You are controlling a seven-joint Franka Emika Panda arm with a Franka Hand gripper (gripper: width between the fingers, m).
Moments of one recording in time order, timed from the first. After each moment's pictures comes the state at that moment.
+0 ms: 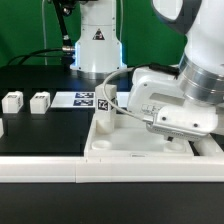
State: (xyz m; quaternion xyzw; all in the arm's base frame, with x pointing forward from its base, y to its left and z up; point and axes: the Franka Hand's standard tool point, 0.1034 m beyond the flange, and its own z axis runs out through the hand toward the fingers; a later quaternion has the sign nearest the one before) arm 0.573 0.109 0.013 -0.08 -0.98 0.08 0.17
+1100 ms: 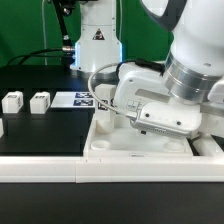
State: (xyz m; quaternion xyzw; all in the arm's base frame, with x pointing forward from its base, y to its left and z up) arm 0.573 0.089 0.037 -0.09 -0.97 0.11 0.18
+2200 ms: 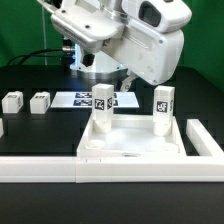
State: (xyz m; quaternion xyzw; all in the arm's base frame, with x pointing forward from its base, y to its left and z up) arm 0.558 -0.014 0.123 -0.38 -0.91 0.16 0.10
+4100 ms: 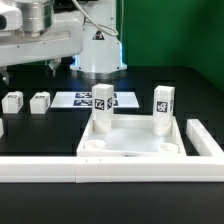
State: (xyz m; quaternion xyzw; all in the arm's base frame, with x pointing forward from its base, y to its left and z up) arm 0.446 -0.147 0.088 -0.97 -0.19 0.18 -0.01
